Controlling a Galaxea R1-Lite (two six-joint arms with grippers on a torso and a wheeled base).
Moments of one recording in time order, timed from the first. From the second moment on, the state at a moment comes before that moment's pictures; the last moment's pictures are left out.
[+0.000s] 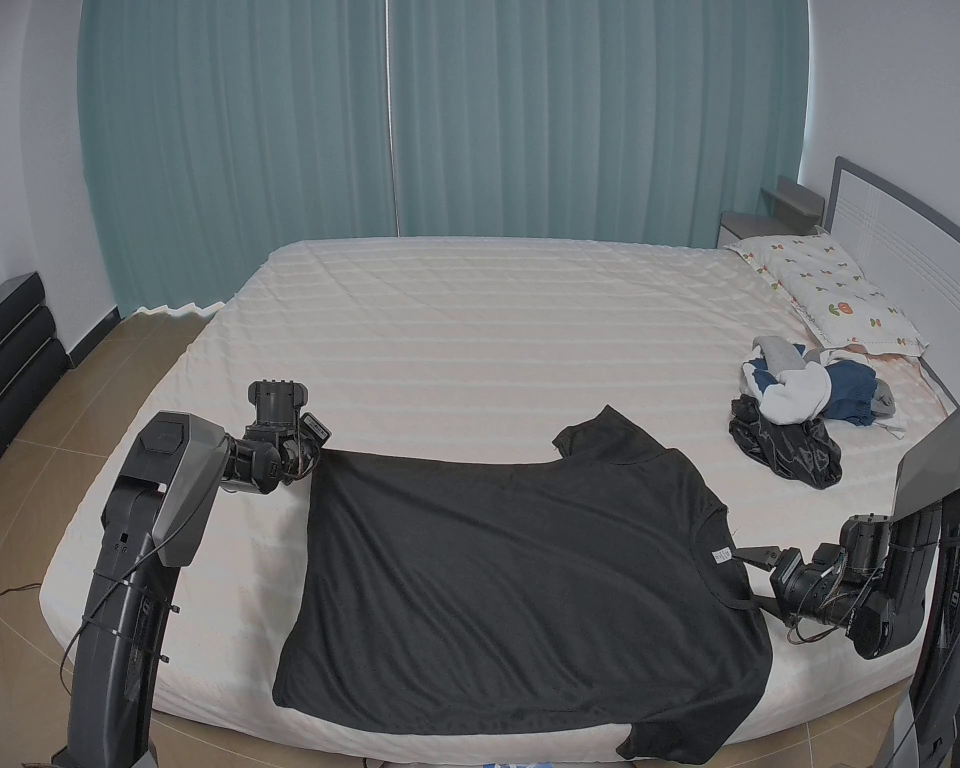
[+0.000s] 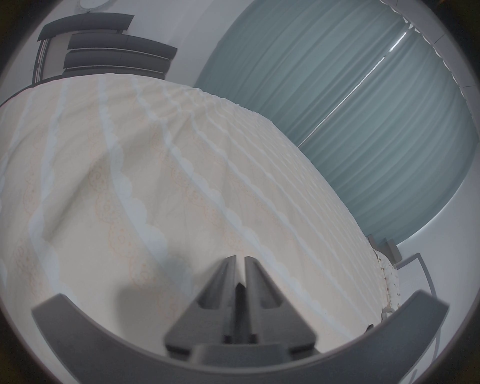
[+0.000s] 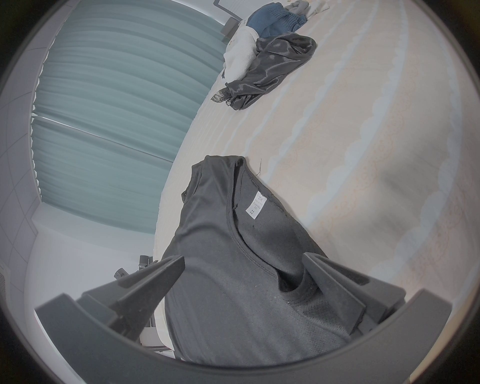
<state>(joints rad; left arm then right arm) -0.06 2.80 -2.00 -0.27 0.12 -0.86 -0.11 2.35 -0.21 -1.55 0.43 0.87</state>
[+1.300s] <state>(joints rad) -0.04 2.16 -0.70 -0.66 -0.24 -0.93 -0.12 2.35 -0.20 -1.55 0.44 0.87</state>
